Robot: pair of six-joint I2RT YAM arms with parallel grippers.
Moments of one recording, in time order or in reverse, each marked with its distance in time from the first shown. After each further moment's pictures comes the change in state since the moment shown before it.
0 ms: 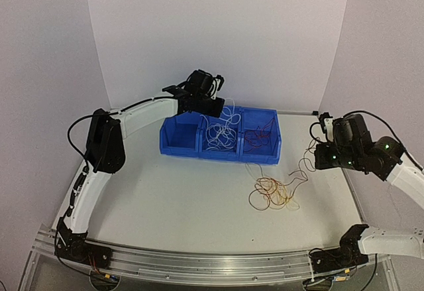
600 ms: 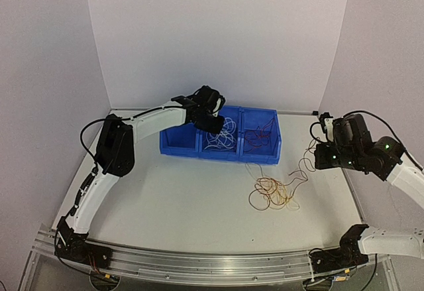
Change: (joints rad) left arm -0.018 0.122 0.051 -0.147 -0.004 -0.034; right arm 0.000 0.000 0.000 0.000 -0.003 0.012
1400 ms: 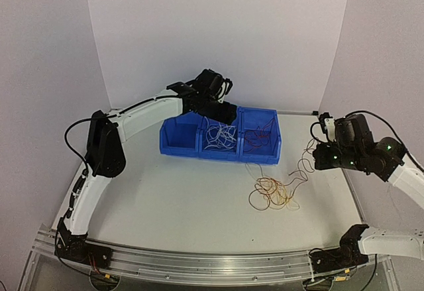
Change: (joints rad) left arm -0.061 -0.144 0.000 -0.036 -0.027 0.016; right arm 0.000 -0.015 0.000 0.000 -0.049 0.003
